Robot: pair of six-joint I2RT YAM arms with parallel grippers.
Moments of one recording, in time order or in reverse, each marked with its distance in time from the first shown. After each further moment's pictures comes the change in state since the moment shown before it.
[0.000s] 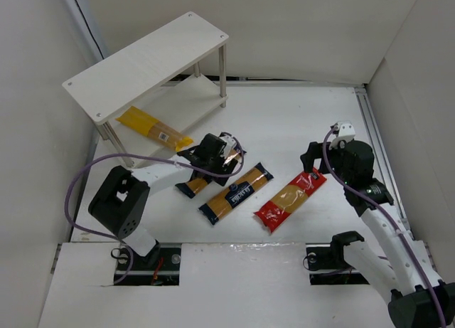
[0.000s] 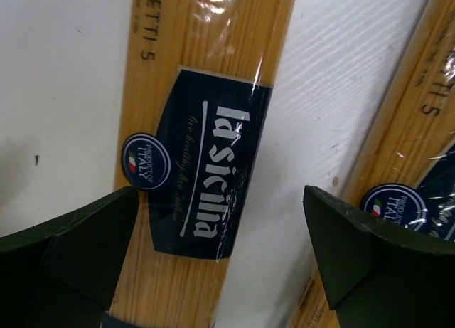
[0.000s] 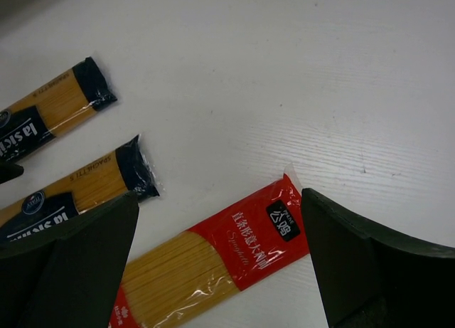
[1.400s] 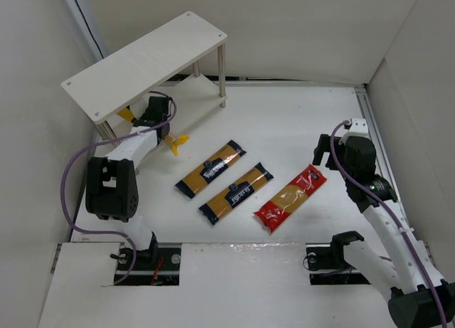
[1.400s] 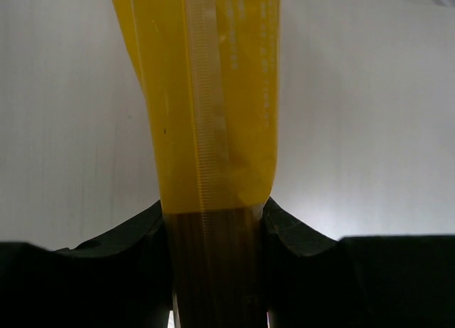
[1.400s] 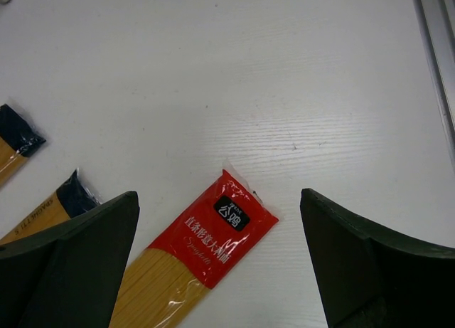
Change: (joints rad) left arm 0.493 0.096 0.267 -0.021 -0.477 -0.795; right arm 0.000 0.022 0.071 -0.093 0.288 0.077
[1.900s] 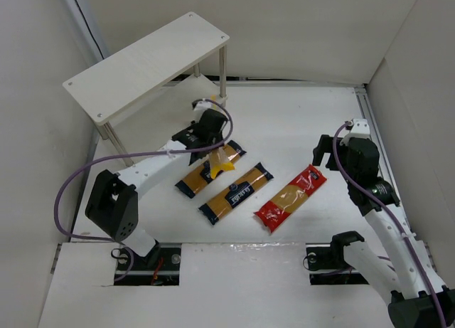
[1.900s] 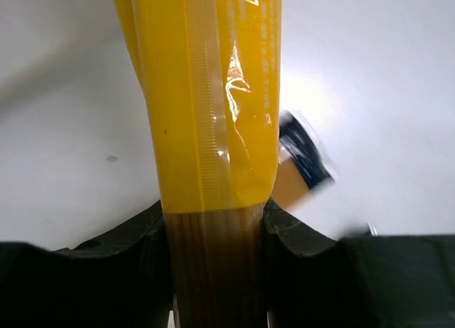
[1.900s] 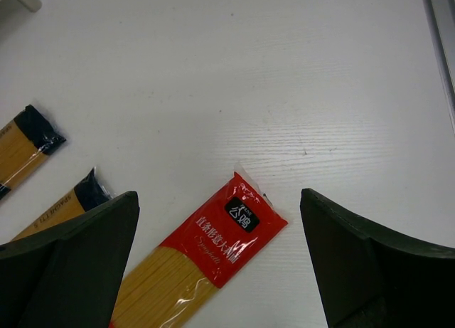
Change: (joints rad) left arm -0.489 -0.098 0.016 -0.109 0.149 0.148; right arm 0.000 -0.033 0.000 0.000 -0.037 0.002
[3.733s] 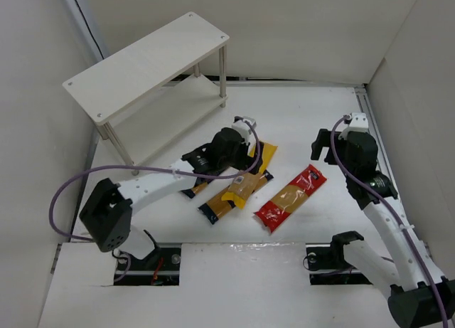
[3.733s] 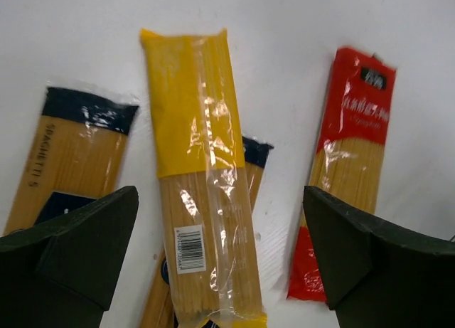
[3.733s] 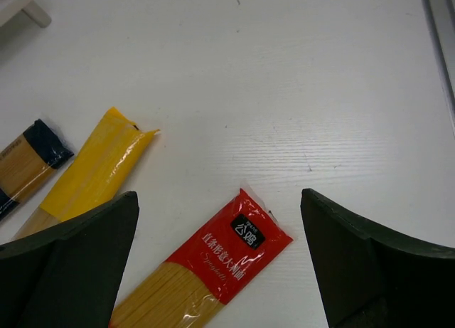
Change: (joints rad) left arm -0.203 -0.111 -0.153 0.285 0.330 0.315; right arm 0.000 0.077 0.038 0.049 -0.010 -0.002
